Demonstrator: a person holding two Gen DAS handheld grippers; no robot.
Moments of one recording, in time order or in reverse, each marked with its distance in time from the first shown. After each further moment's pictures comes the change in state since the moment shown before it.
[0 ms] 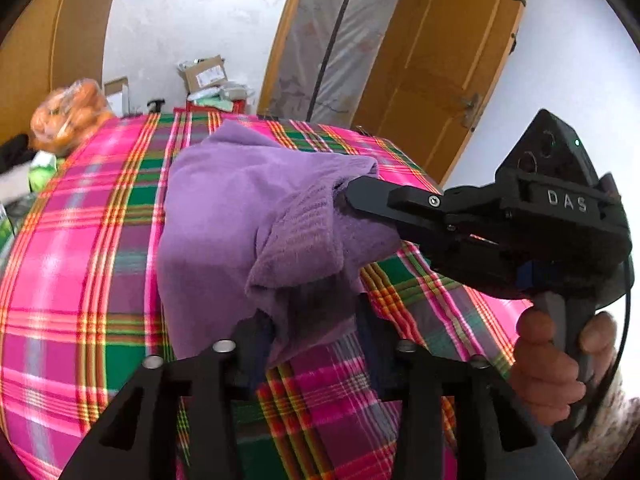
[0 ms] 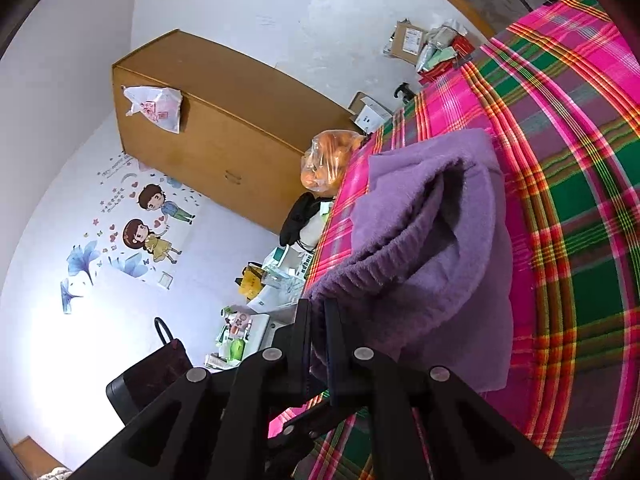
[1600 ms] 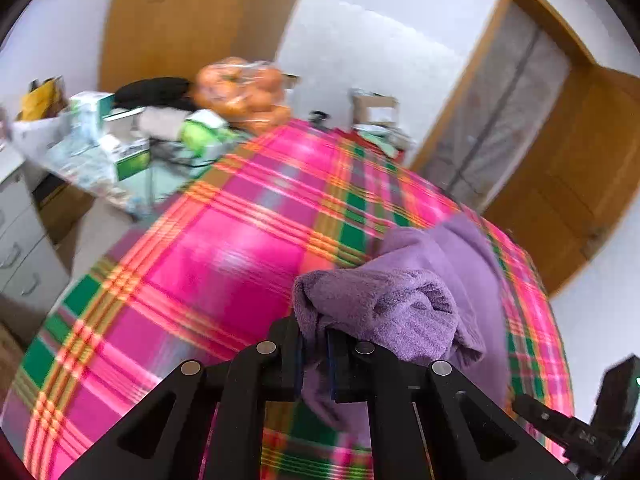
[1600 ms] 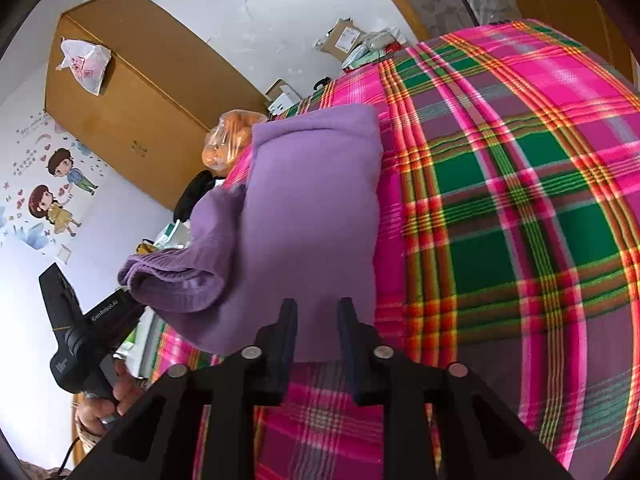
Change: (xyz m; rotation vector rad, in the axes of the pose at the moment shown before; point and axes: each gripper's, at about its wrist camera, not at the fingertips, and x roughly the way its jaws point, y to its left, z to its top) left arm -0.043 0.140 0.013 -0.447 -0.177 0.389; right arm -0.011 -0.032 -0.022 -0.099 0.020 -0.428
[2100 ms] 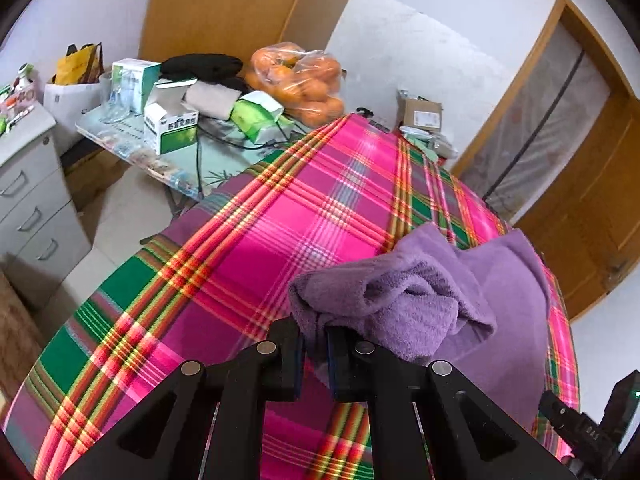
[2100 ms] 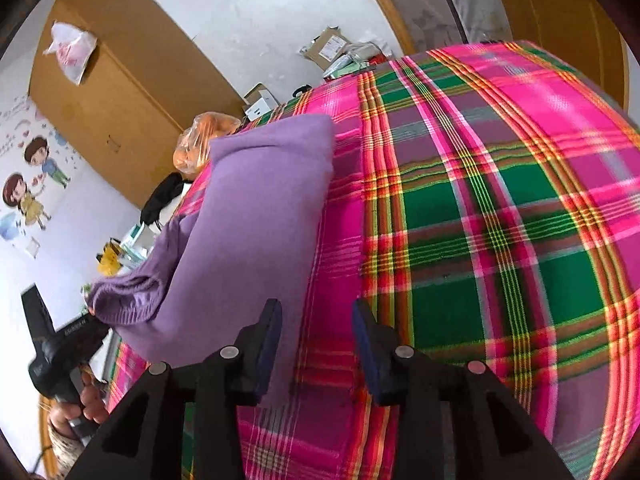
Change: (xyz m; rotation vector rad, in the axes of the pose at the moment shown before) left arm 0.017 0.050 0.003 -0.096 0.041 0.065; right arm 0.021 -0.015 0.019 -0.016 -0.014 -0.093
